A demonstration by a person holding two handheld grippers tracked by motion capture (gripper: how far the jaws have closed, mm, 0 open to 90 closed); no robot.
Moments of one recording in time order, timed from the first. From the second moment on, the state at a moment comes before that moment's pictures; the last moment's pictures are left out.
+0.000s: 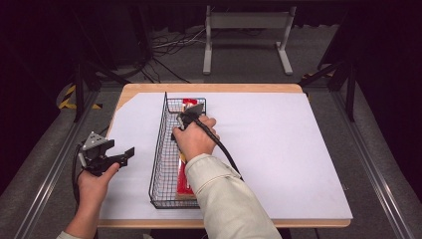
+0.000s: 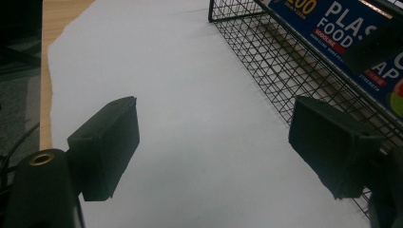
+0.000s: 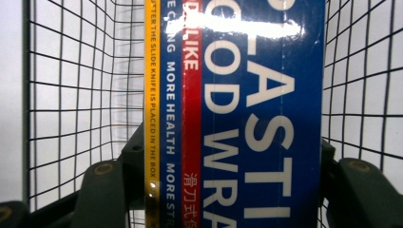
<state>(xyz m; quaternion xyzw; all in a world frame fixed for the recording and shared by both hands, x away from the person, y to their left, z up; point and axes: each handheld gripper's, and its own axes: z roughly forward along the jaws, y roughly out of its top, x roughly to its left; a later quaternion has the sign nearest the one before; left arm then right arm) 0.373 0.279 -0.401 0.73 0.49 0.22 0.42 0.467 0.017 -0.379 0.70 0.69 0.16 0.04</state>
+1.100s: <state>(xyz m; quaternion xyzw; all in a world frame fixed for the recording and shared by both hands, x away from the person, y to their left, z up) 0.374 0.279 -0.404 0.74 0.49 0.21 0.41 0.467 0.028 -0.396 0.71 0.70 0.13 0.04</state>
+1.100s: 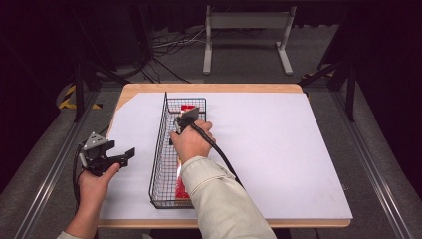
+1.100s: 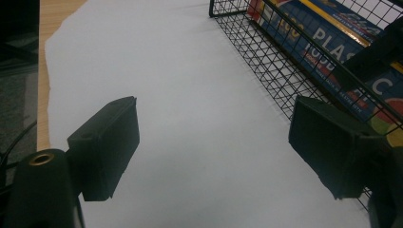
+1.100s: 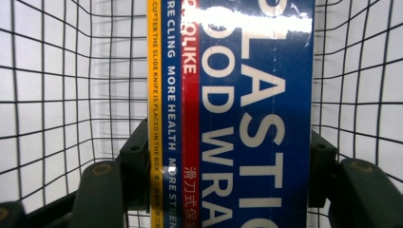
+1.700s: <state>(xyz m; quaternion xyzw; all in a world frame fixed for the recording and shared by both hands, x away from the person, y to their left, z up) 0.374 0.277 -0.404 0.73 0.49 0.21 0.41 0.466 0.028 -0.384 0.70 0.70 0.14 0.04</state>
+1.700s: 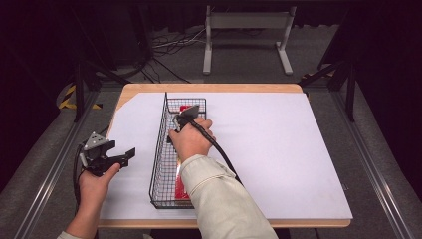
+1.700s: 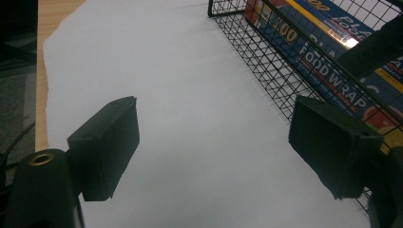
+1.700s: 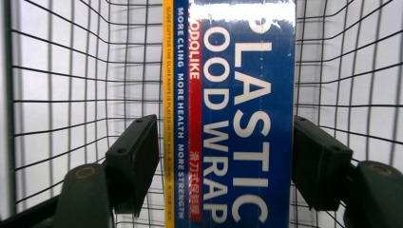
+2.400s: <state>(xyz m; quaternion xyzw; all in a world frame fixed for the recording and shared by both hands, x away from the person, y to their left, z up) 0.376 0.274 -0.403 0.74 0.49 0.21 0.41 0.460 0.014 -0.324 0.67 0.71 0.21 0.07</state>
